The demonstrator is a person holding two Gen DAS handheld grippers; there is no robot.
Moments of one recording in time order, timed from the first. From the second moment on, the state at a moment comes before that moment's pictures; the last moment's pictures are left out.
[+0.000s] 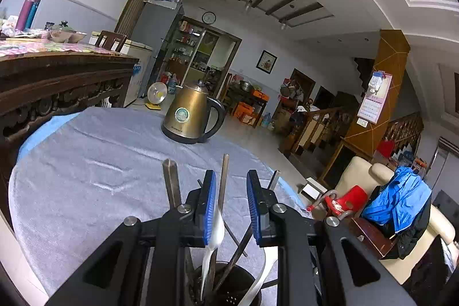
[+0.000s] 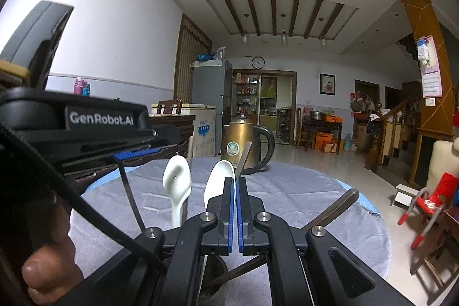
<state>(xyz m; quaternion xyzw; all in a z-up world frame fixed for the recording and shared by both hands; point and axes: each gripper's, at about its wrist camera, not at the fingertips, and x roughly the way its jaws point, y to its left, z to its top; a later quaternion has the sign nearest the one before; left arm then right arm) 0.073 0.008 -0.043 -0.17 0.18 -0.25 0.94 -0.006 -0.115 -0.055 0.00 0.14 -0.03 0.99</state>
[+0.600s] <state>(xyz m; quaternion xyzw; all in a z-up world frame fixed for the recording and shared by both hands) 0.065 0.031 0.009 -0.03 0.19 -0.11 0.98 -0.022 -0.150 -0.004 0.04 0.10 -0.06 0.99</state>
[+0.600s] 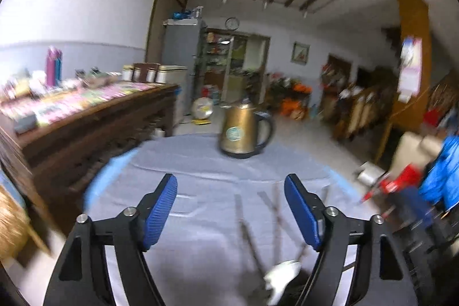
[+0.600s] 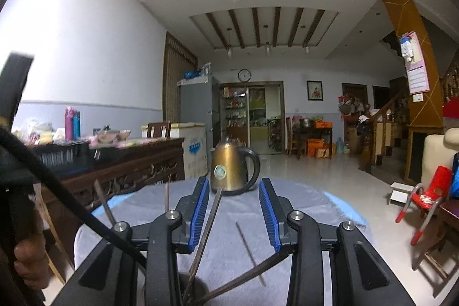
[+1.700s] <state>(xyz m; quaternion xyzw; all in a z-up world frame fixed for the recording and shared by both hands) 0.093 0.072 -0.020 0.06 0.29 0.02 0.95 -0.016 -0.254 0.032 0.13 0.16 -0.19 0.96</state>
